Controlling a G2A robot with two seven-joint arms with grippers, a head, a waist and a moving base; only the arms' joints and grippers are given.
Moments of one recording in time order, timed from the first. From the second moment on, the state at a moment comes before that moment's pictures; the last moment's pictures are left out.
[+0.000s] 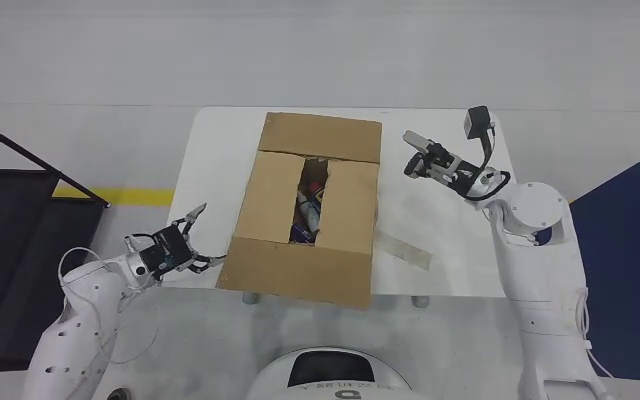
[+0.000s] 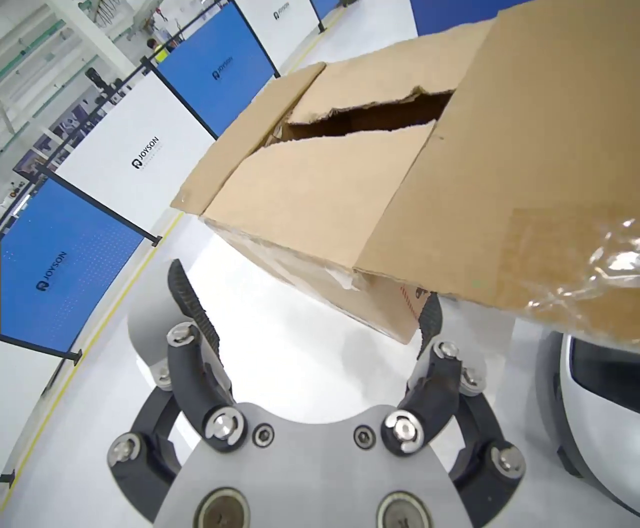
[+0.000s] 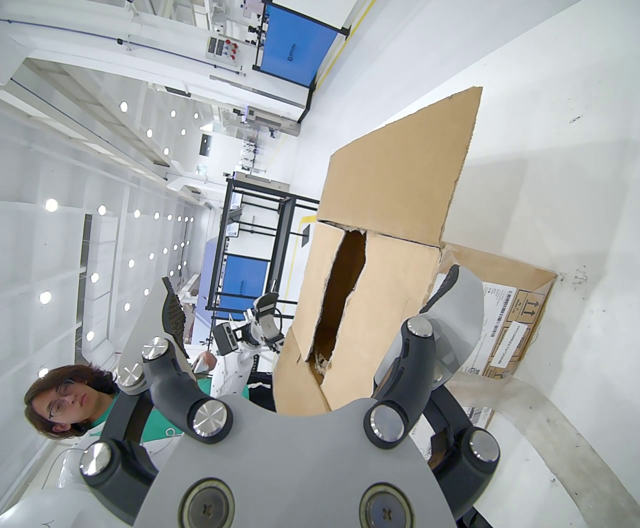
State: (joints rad) left arm 1.71 -1.01 -1.67 -1.63 1.98 -0.78 0.73; right arm -1.28 -1.20 1.56 -1.64 0.06 0.05 0.90
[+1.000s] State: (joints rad) left arm 1.49 -1.05 -1.49 -1.48 1.62 -0.64 0.45; right arm -1.12 -1.22 1.39 -1.50 -0.12 0.28 0.70
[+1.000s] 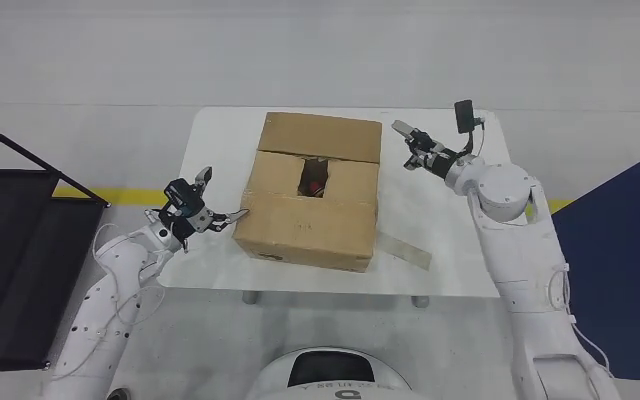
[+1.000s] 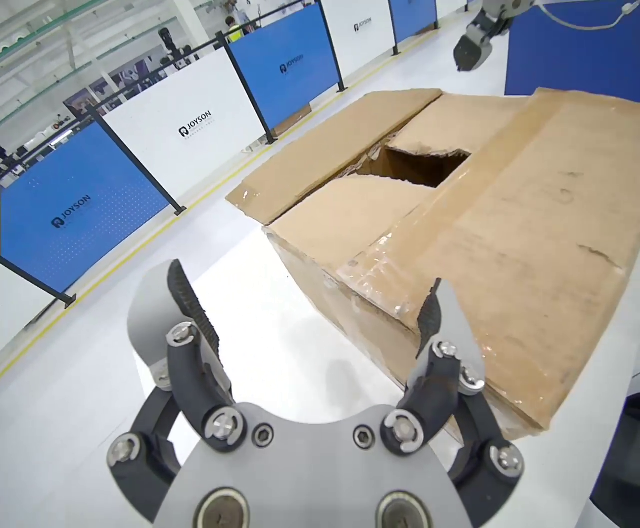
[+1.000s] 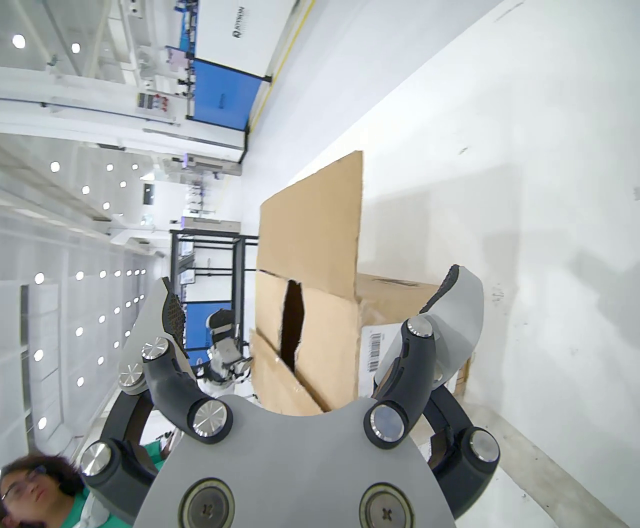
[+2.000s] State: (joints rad) left arm 1.53 -1.04 -1.48 -1.48 1.65 -0.60 0.50; right arm -0.95 -1.25 1.27 -1.19 0.13 0.08 0.65
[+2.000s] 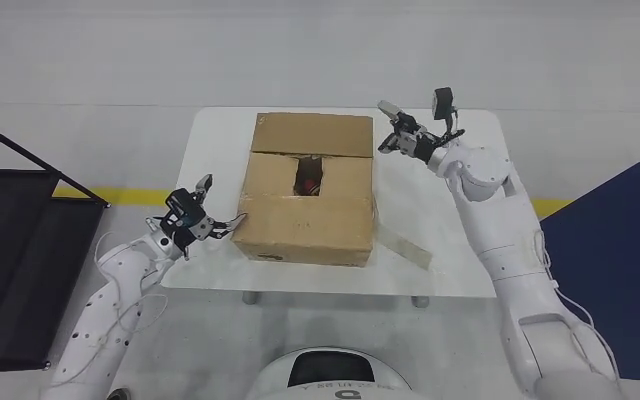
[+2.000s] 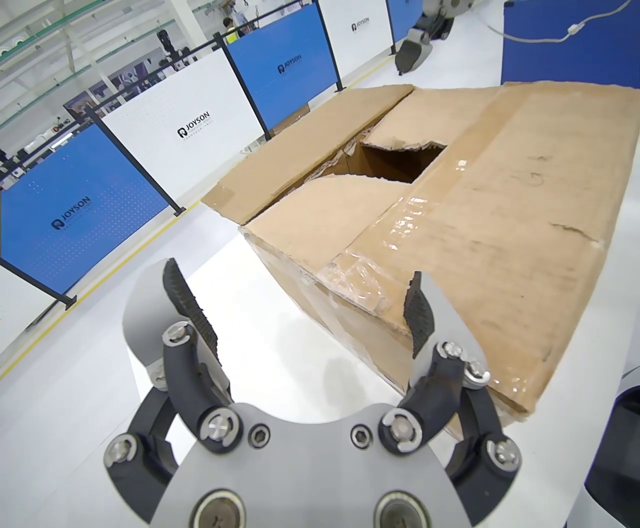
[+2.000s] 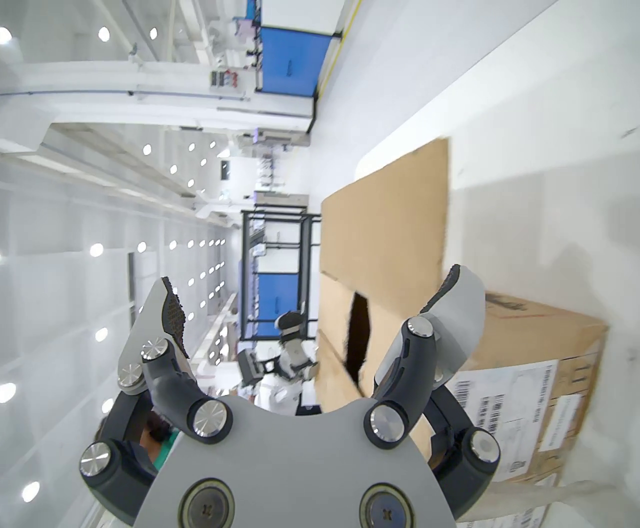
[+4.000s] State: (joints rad) left arm 1.38 -1.06 -1.36 -1.51 1.47 -0.47 0.28; right arm -1.00 -1.19 1.34 -1.22 0.24 -0.08 1.12
